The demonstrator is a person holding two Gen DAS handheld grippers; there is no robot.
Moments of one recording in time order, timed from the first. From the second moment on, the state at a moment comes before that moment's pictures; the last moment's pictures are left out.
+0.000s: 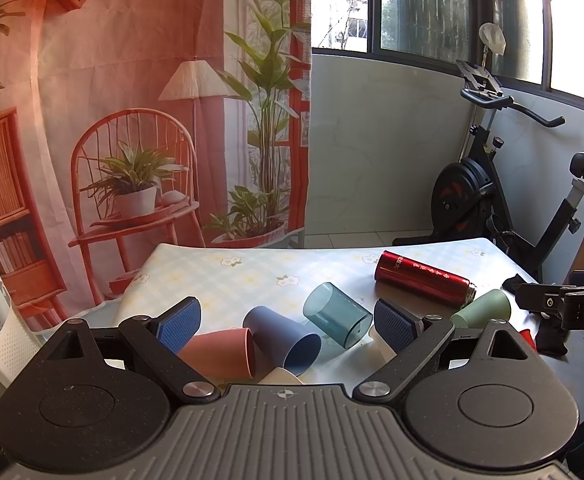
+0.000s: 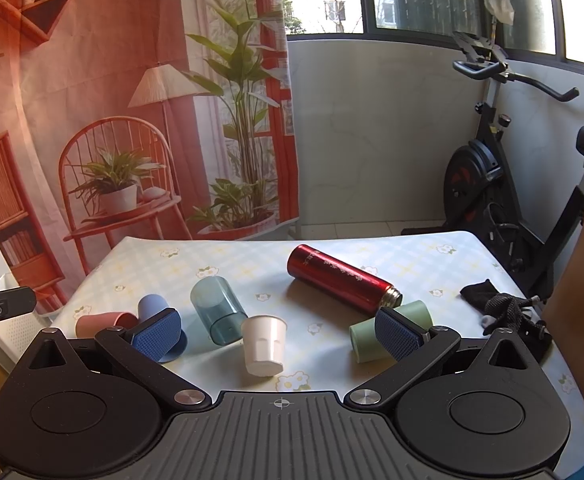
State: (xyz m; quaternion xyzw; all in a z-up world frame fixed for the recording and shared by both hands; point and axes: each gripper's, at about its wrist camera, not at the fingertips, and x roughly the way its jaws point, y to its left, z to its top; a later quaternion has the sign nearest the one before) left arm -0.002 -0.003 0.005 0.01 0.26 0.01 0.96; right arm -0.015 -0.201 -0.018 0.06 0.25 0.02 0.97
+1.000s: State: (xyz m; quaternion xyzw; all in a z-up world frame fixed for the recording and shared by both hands) left arm 0.007 0.004 -0.005 -0.02 0.28 -0.01 0.96; right arm -0.009 -0.201 -0.018 0.08 0.26 0.02 0.96
